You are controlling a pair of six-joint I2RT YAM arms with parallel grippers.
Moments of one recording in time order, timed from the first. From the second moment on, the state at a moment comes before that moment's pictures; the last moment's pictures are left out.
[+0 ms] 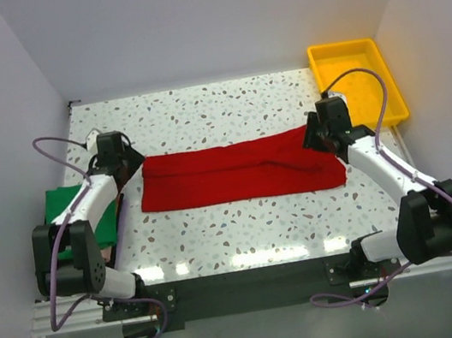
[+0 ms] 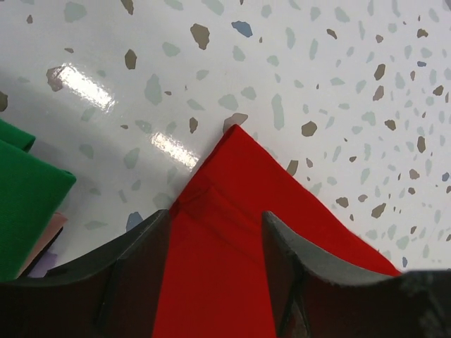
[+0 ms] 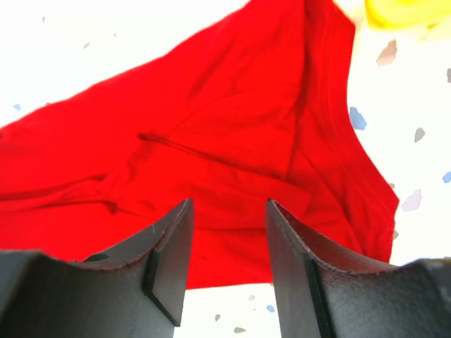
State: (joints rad) left arm -0.05 1.46 0.88 -0.19 -0.21 -0.77; right arm 0.19 1.34 0.93 -0.40 0.16 0.47
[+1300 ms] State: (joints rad) left arm -0.19 1.74 1.03 -0.30 -0.28 -0.76; right arm 0.34 1.77 1.19 -0.34 0.12 0.42
